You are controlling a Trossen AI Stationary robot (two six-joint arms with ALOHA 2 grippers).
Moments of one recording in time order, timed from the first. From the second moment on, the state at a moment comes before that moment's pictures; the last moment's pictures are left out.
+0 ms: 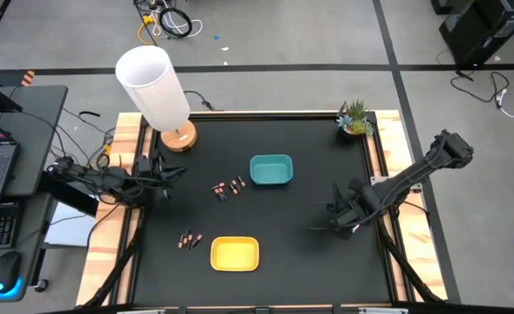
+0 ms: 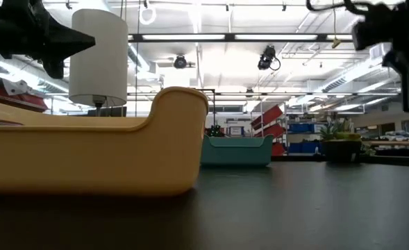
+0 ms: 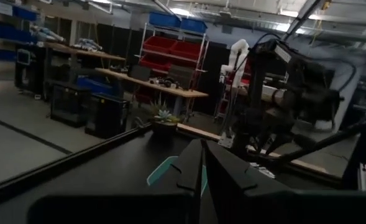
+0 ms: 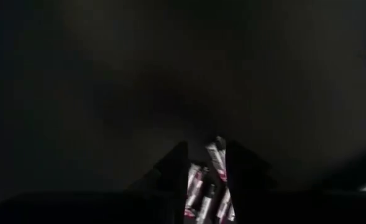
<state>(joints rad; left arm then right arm) -0.33 0.03 0.09 0.14 -0.67 -0.14 0.51 1.30 0.88 -1.17 0.21 1.04</state>
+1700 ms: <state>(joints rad) -0.33 0.03 0.09 -0.05 -0.66 -0.32 0.51 1.30 0.71 -1.05 0.14 0.97</state>
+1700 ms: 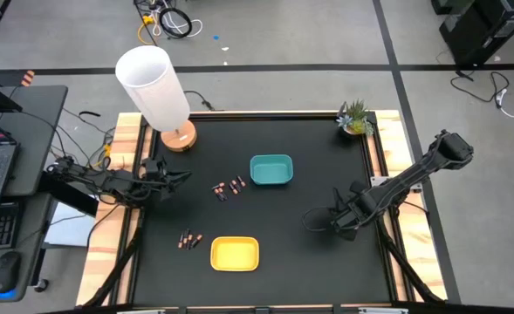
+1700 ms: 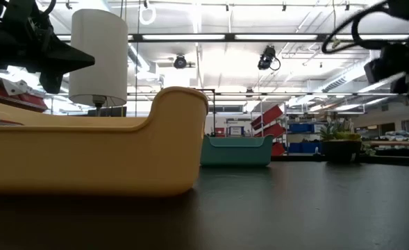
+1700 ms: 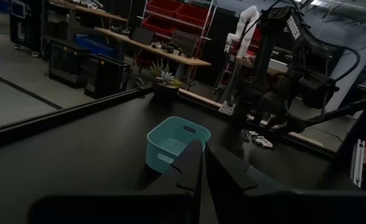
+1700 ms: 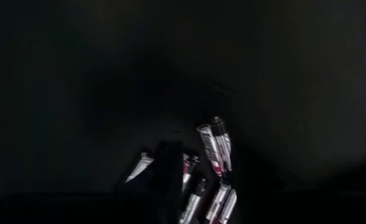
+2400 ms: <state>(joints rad) -0.33 0.03 0.09 -0.05 -0.66 -0.31 0.45 1.30 0.55 -0.87 0.18 0.98</state>
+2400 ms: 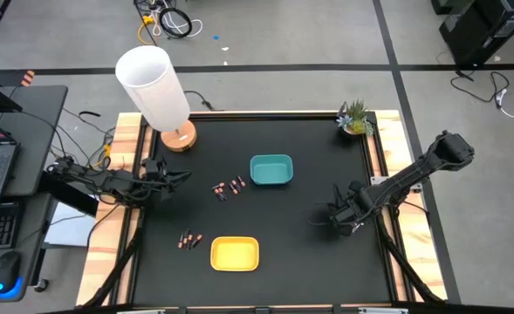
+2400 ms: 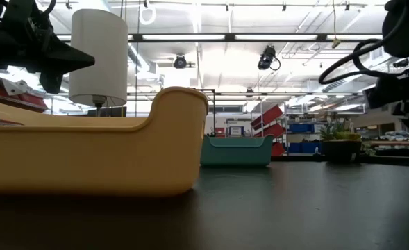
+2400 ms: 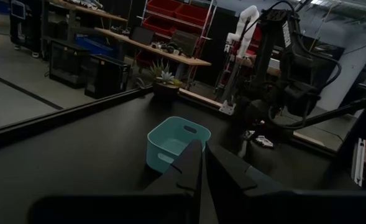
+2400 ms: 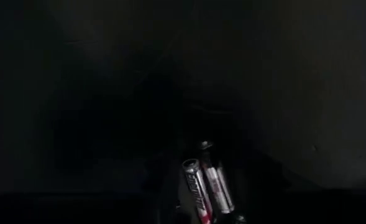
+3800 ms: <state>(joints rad) -0.33 0.03 0.09 -0.05 -0.63 -0.30 0.29 1.04 0.42 -0.93 0.14 0.96</state>
